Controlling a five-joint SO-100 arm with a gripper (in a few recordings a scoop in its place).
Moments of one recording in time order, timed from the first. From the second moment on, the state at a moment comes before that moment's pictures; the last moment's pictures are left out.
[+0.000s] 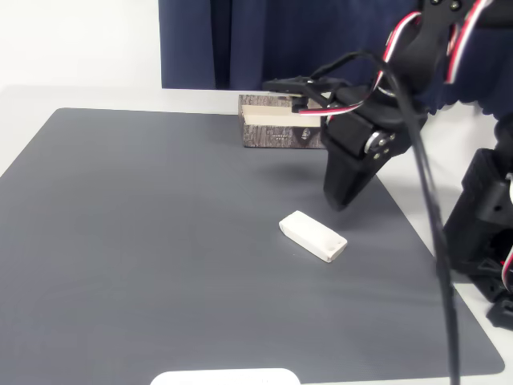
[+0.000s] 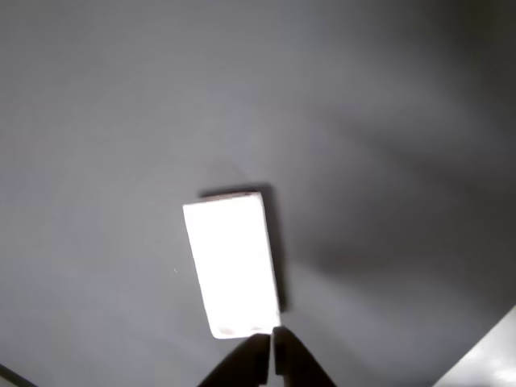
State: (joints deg) arm 32.0 137.2 142.6 70.2 37.2
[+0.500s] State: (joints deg) arm 33.6 133.0 138.6 77.7 23.8
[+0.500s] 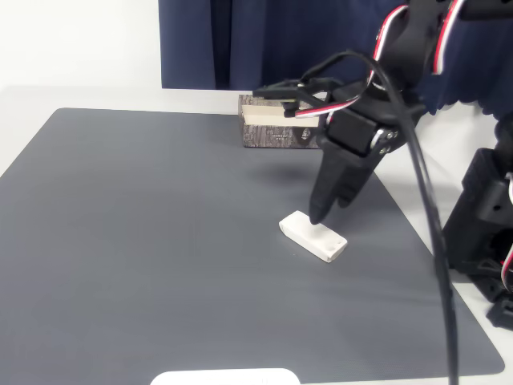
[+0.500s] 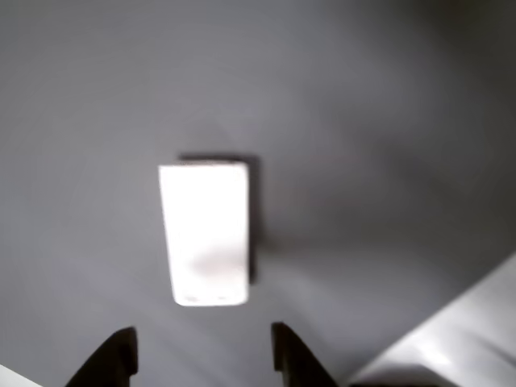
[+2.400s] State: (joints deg) arm 33.1 112.9 135.2 63.7 21.4
